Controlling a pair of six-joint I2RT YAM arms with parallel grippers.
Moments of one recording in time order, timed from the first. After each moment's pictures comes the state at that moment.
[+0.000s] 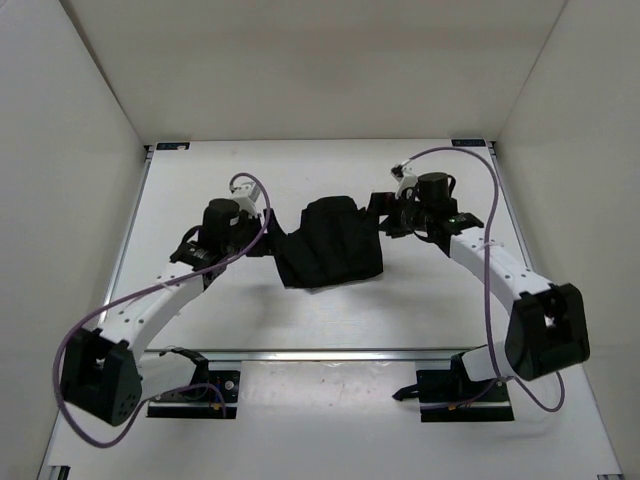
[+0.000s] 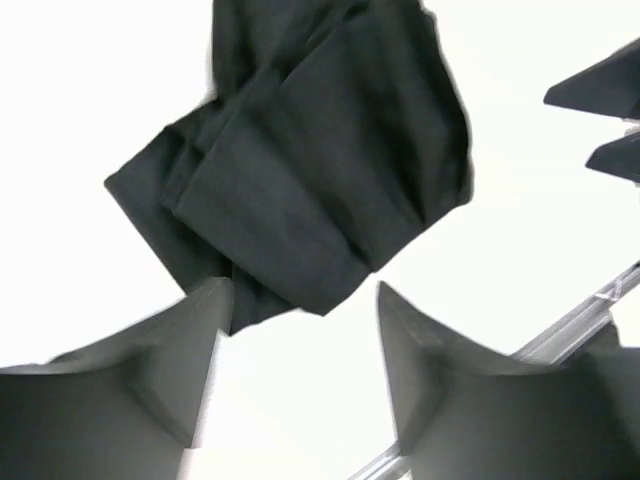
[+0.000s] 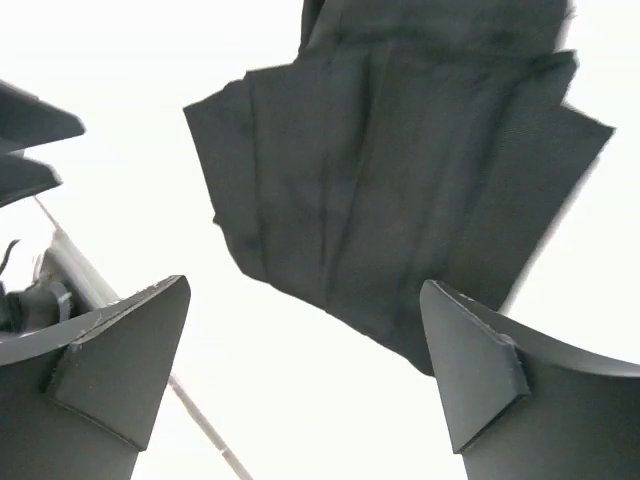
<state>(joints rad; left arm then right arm) -0.41 1.21 0.77 -0.15 0.25 -0.46 0.31 1.43 0.97 -0.18 -0.59 0.31</state>
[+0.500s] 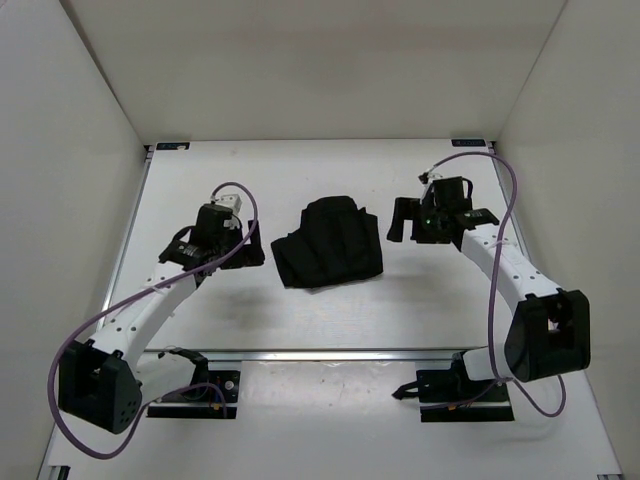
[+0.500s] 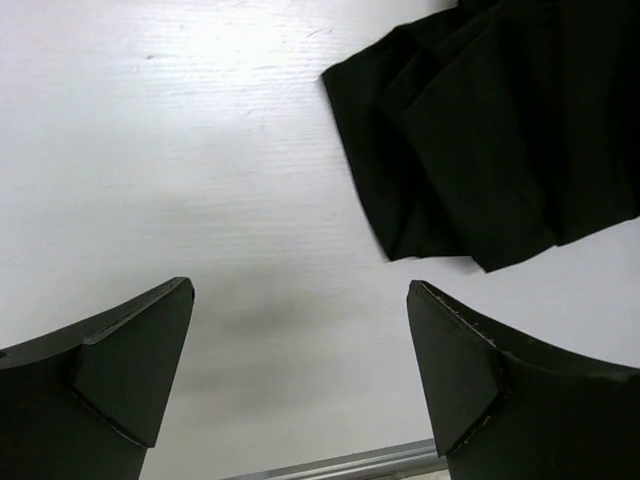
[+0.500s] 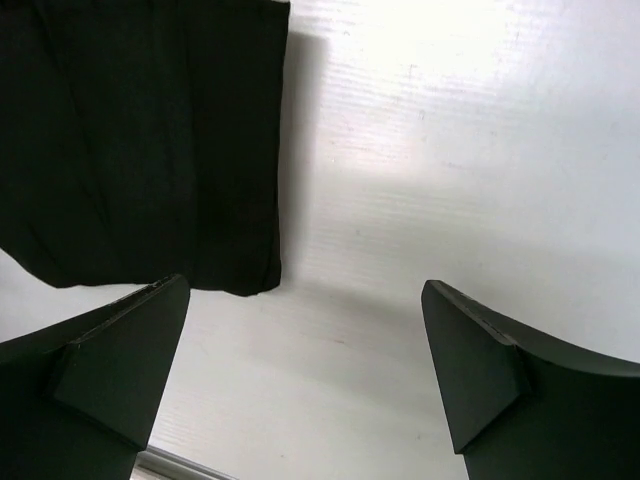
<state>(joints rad) -0.36 1.12 0.85 -0.54 -0.03 -0.37 0.20 1.38 1.03 -0.50 -0.20 0.22</state>
